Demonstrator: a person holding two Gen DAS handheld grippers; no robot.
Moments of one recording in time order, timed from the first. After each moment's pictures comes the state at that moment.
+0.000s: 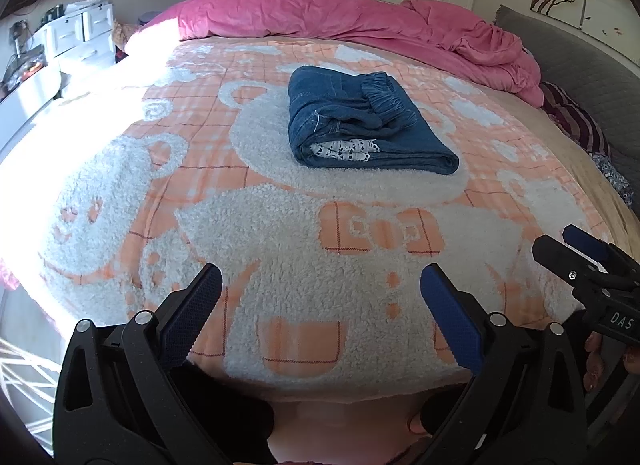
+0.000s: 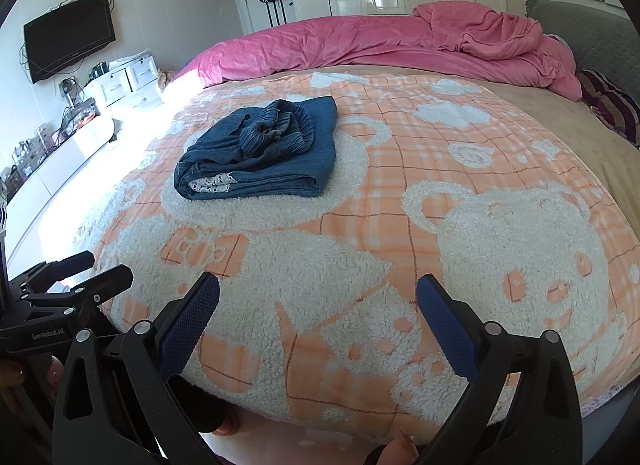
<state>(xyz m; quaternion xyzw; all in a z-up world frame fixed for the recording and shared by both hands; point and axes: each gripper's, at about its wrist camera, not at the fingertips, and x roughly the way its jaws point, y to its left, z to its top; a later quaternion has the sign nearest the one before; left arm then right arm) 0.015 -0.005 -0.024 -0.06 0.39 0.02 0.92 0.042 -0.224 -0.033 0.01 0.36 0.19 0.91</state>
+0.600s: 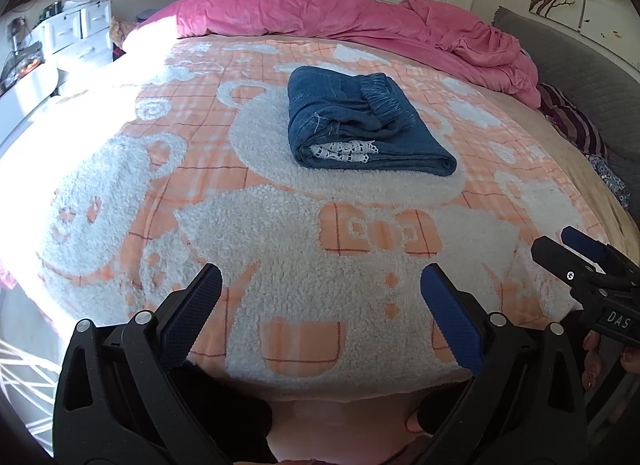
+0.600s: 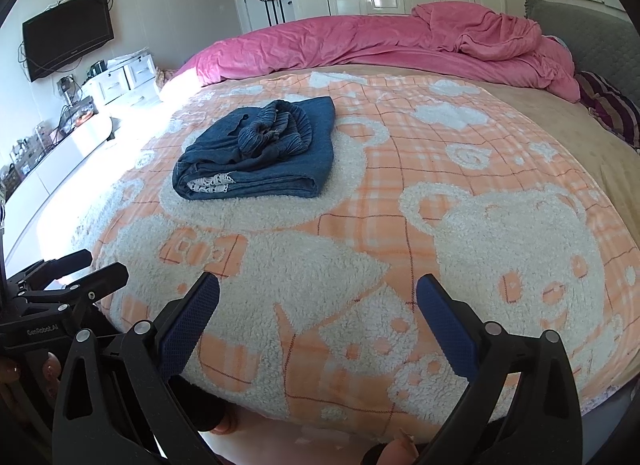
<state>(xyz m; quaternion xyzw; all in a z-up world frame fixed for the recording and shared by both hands) 0.015 -0.002 -0.022 -0.07 0.40 0.02 0.92 0.042 -0.225 -0.030 0.01 0.37 0.18 0.91</state>
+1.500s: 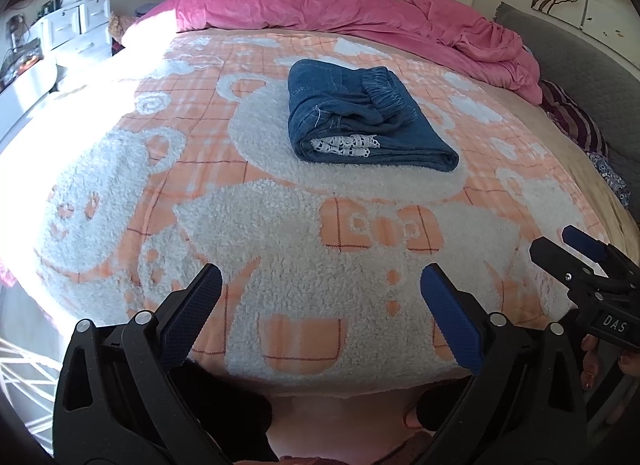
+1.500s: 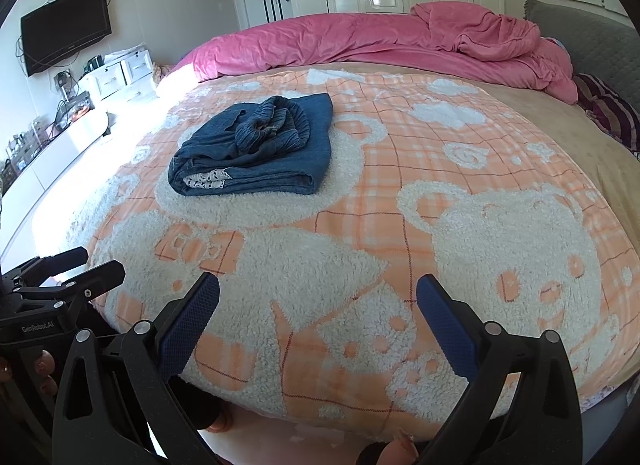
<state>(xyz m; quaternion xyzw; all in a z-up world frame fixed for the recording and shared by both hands) 0.020 0.000 -0.024 -0.07 0.41 0.02 0.91 0.043 -0.222 -0.032 0.00 0.37 0.18 0.91</state>
